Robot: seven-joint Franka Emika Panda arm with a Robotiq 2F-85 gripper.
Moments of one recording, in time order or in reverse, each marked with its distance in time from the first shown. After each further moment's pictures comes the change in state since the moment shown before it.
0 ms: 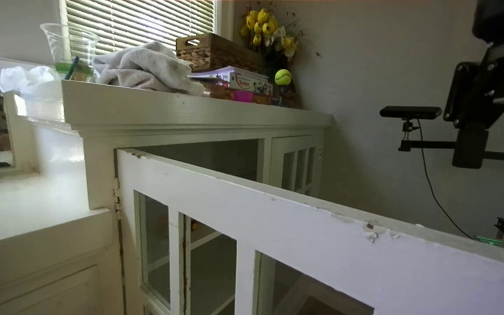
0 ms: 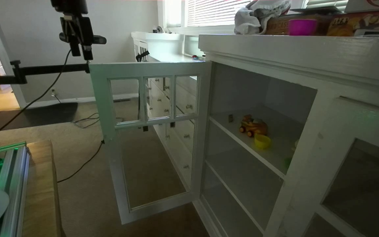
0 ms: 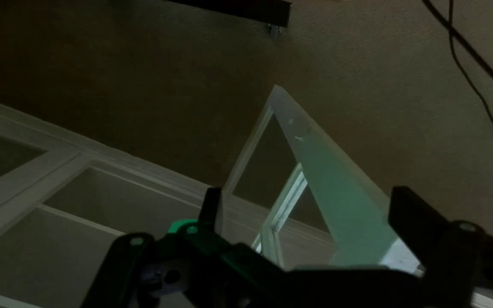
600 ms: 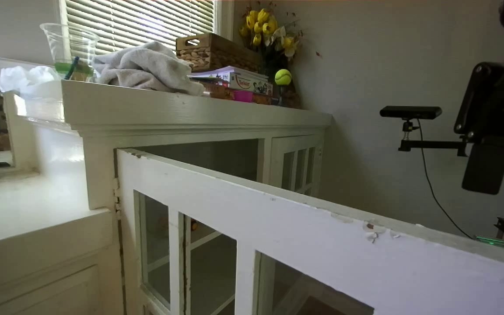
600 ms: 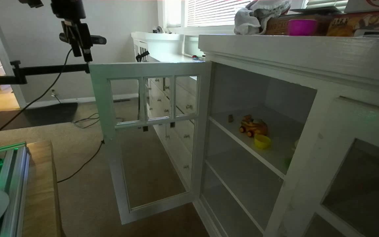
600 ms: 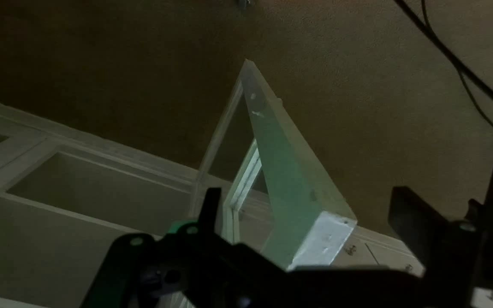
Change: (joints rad) arm 0.024 0.112 0.068 0.044 0.016 0.154 0.111
